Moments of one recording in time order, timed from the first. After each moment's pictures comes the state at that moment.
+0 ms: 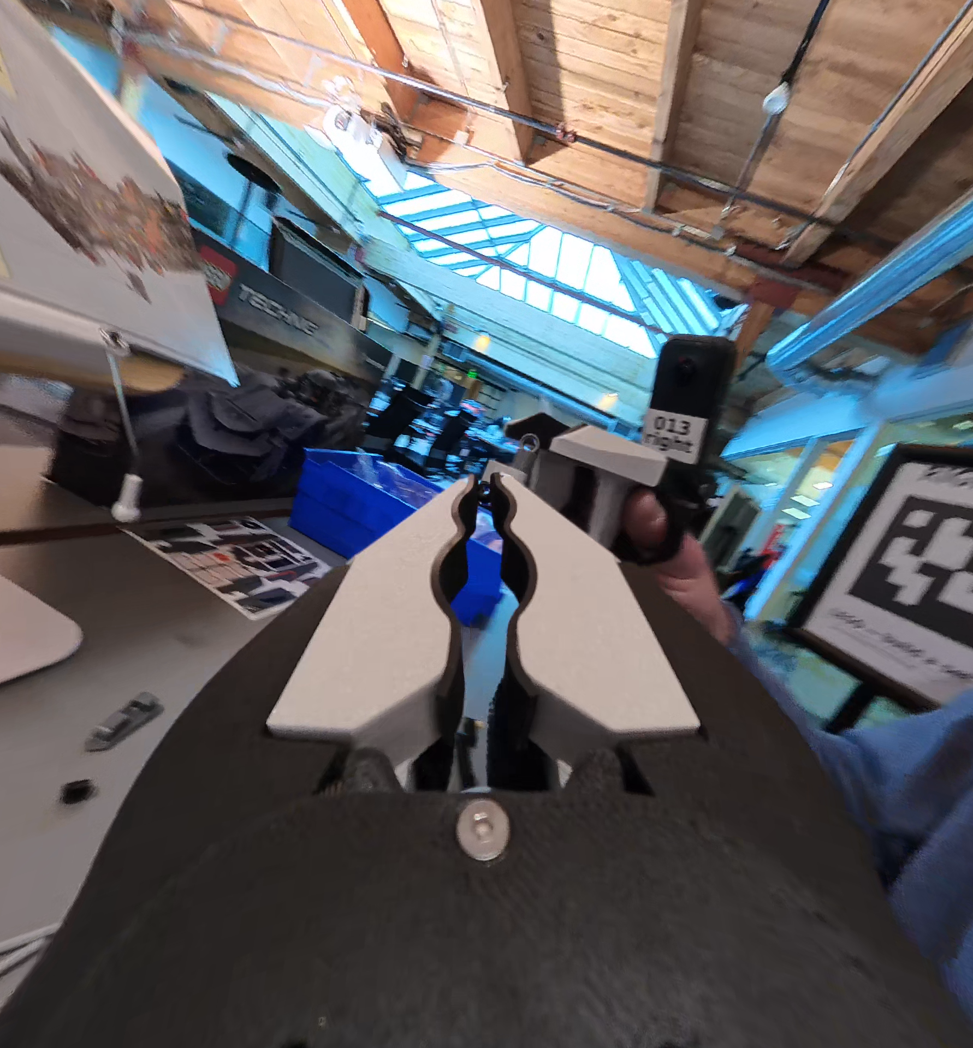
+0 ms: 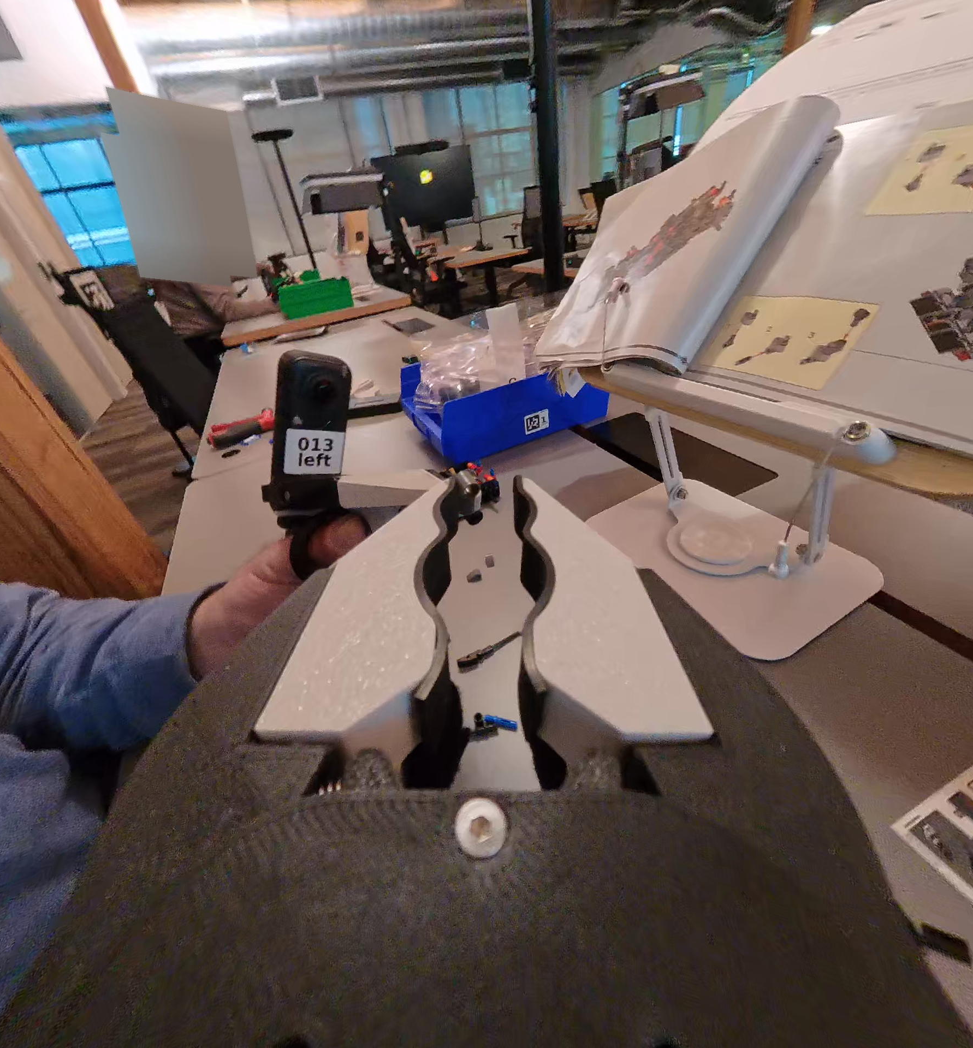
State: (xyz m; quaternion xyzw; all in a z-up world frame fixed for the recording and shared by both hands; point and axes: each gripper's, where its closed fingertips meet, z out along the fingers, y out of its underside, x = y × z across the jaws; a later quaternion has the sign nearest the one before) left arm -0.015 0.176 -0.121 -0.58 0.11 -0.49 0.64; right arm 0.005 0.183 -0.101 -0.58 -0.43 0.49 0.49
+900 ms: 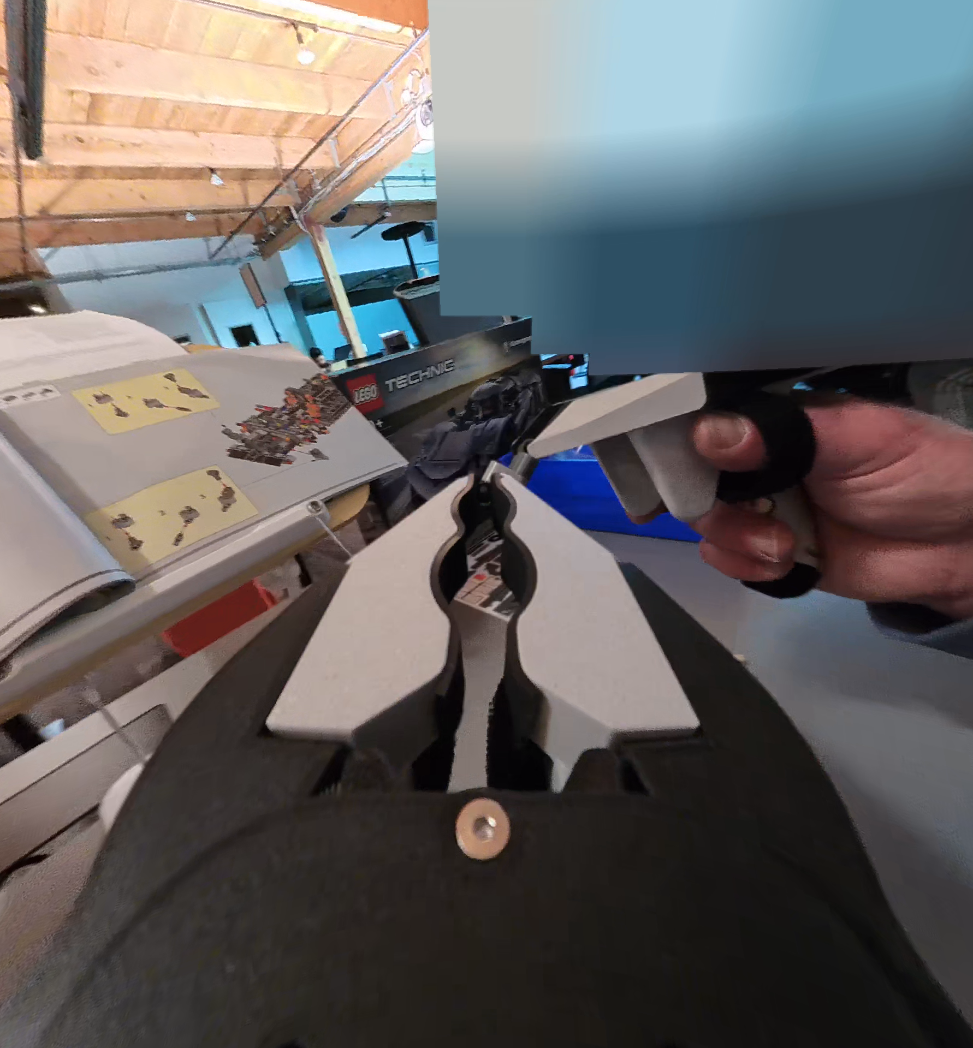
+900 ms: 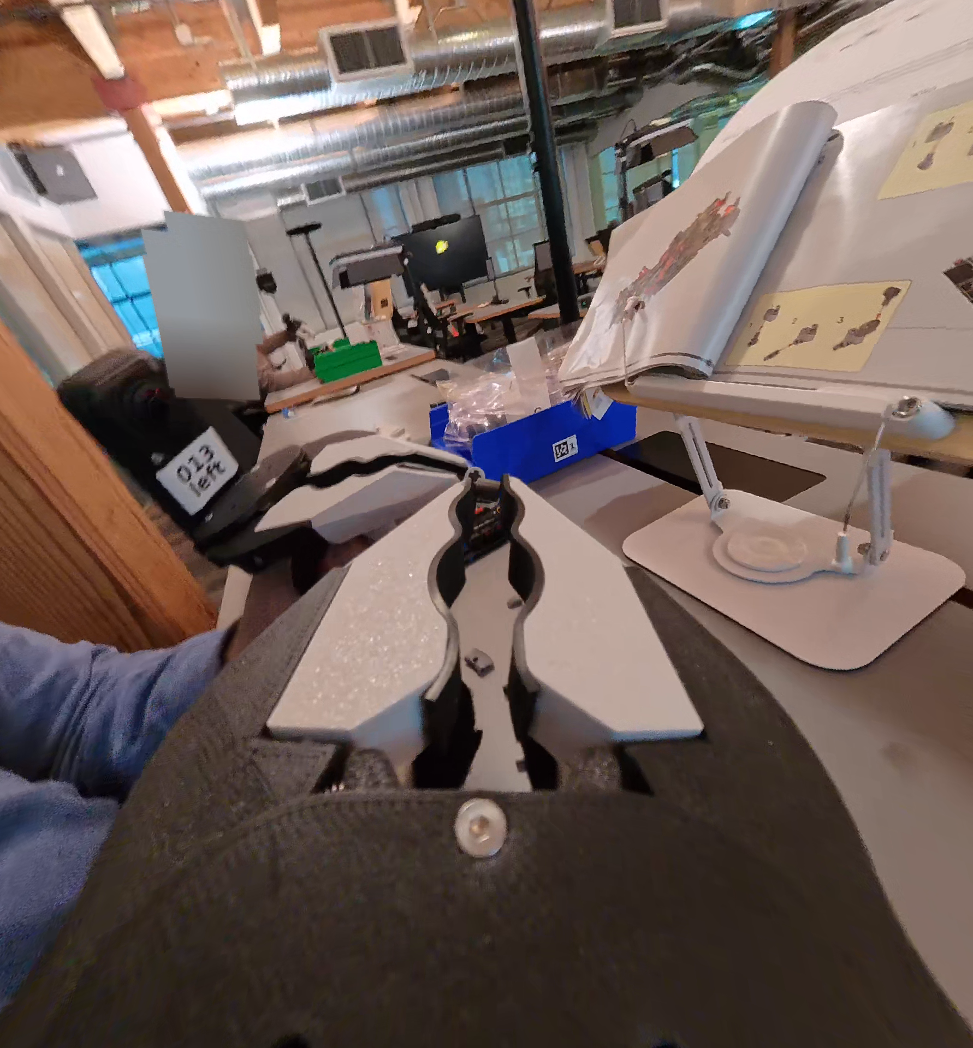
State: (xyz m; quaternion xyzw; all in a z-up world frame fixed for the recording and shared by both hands) left arm -0.009 0.165 -0.103 -0.60 0.26 -0.13 0.75; right arm 0.005 0.171 -0.100 -0.57 -0.38 0.54 0.48
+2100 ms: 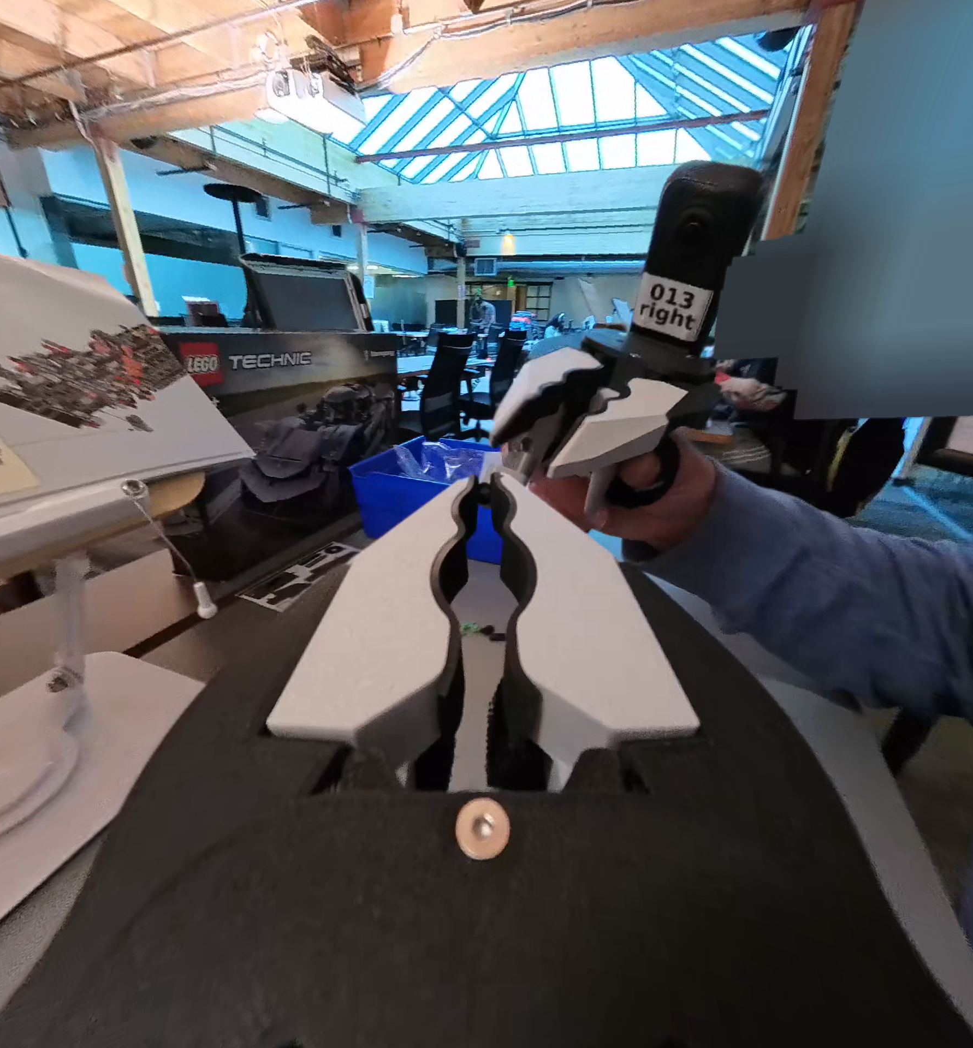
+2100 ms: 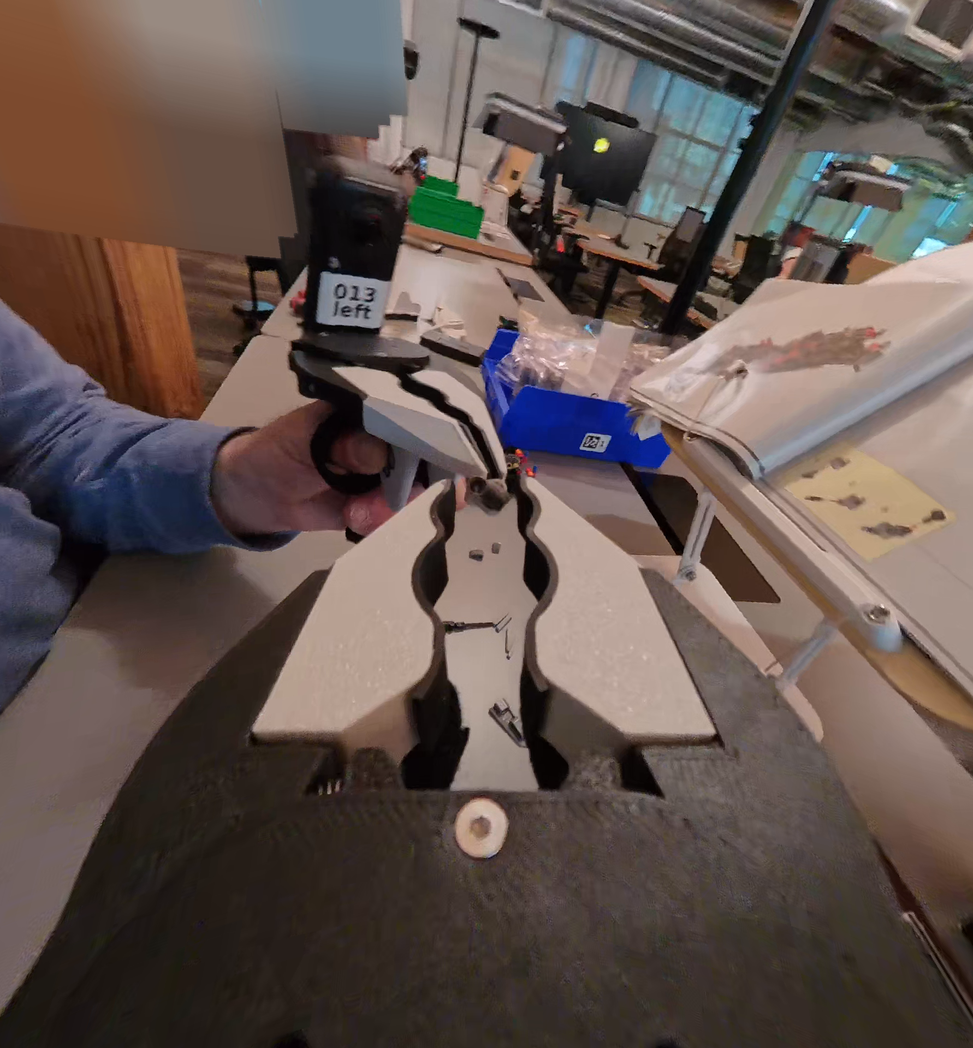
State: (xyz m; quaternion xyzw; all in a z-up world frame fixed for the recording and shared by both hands) left arm 0.005 0.155 -0.100 -0.59 0.26 -0.34 0.68; right arm 0.013 0.148 -0.093 -0.43 -0.61 0.44 0.50
